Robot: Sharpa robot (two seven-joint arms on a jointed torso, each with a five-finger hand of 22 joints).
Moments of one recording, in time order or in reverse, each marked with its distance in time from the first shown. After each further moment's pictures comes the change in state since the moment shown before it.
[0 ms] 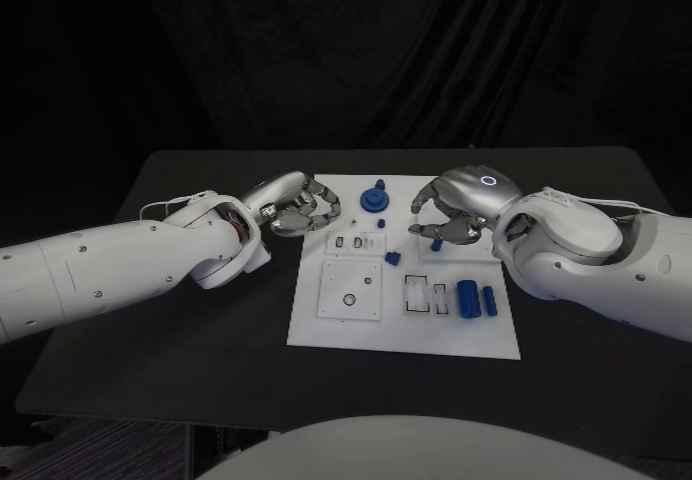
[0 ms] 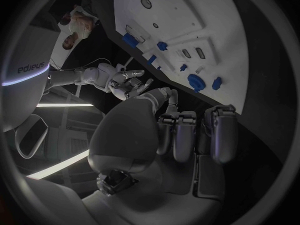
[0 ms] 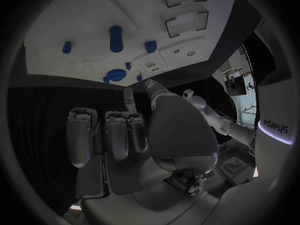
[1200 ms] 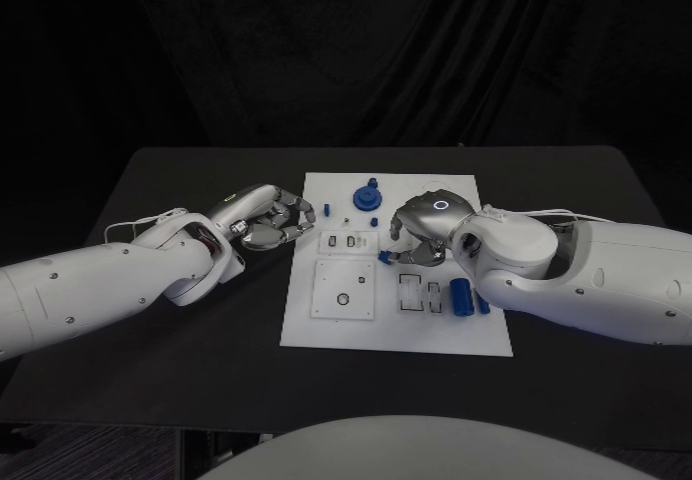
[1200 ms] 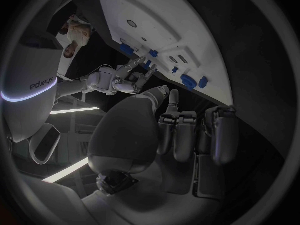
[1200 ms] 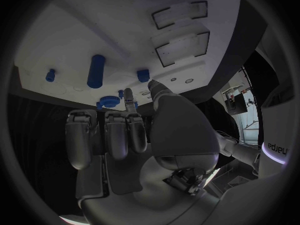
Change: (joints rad) left arm -0.045 -0.048 0.000 -0.029 -0.075 -0.068 0.113; left_hand 0.004 -0.013 -0.028 0.061 -0.092 0.009 0.009 -0.007 -0.108 0.000 0.014 0.000 0.000 -0.002 0.009 0.000 0.000 0.000 0.004 0.011 0.012 0.000; right arm -0.051 0.097 0.000 -0.025 -0.111 0.185 -0.114; right_hand -0.033 -0.006 -0.022 0.022 0.000 -0.007 0.007 -0.009 0.004 0.000 0.021 0.000 0.000 0.002 0.016 0.000 0.000 -0.015 0.003 0.011 0.023 0.000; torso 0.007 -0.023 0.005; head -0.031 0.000
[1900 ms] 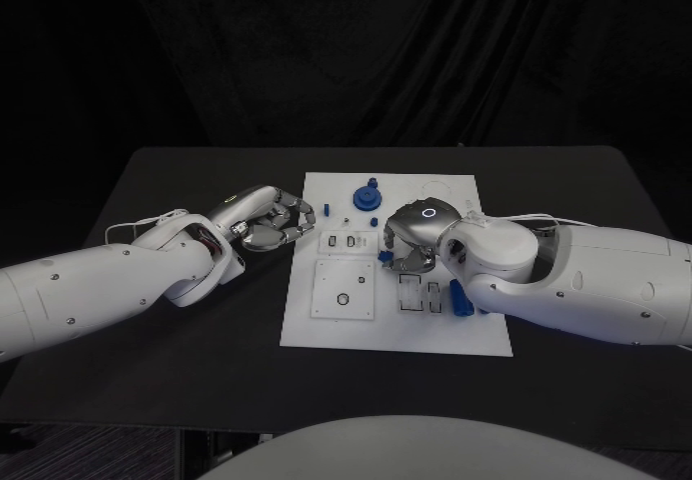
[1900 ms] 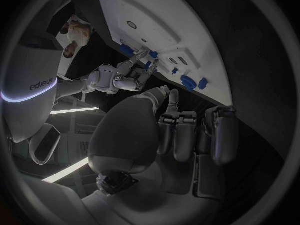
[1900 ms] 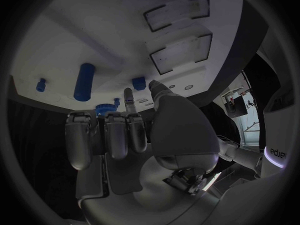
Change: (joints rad) left arm -0.004 0.002 0.000 -0.001 -0.003 0.001 -0.002; left_hand 0.004 0.004 -0.003 0.003 0.000 0.008 -0.001 0.000 -0.006 0.000 0.000 0.000 0.000 0.000 0.000 0.000 0.000 0.000 0.000 0.000 0.000 0.000; right arm -0.023 0.048 0.000 -0.036 -0.005 0.040 -0.012; right_hand -0.009 0.001 -0.004 0.004 0.000 0.005 0.005 0.000 0.003 -0.004 0.004 0.000 0.000 0.000 0.007 0.000 0.000 0.000 0.000 0.007 0.000 0.001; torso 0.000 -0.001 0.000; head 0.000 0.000
